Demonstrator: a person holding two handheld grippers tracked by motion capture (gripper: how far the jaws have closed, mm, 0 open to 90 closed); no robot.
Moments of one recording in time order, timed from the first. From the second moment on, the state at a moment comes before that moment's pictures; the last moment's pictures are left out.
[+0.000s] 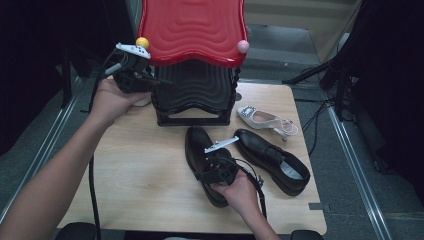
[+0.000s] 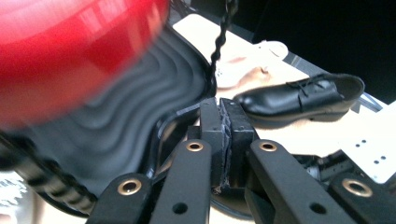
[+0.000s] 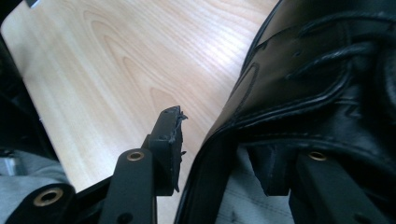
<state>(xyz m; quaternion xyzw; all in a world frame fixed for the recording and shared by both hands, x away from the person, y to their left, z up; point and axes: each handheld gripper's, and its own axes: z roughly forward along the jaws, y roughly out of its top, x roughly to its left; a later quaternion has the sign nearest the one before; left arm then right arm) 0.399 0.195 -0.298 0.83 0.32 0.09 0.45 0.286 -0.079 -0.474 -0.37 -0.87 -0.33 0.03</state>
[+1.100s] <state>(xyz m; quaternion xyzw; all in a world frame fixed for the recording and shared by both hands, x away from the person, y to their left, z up) 0.449 0.170 -0.236 0.82 0.36 0.13 0.44 0.306 -0.113 -0.463 -0.41 -0.83 -0.36 0.09</state>
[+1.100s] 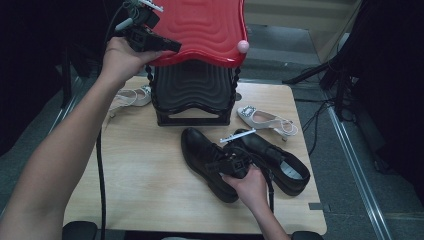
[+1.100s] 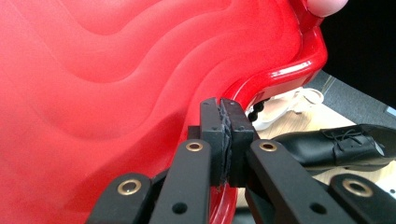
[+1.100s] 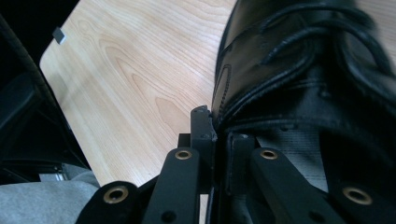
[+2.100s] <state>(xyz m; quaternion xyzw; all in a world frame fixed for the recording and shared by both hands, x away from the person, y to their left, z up) 0.454 0.171 -0.239 0.82 0.36 0.13 0.43 0.323 -0.122 -0.374 -0.38 -0.82 -0.42 0.08</state>
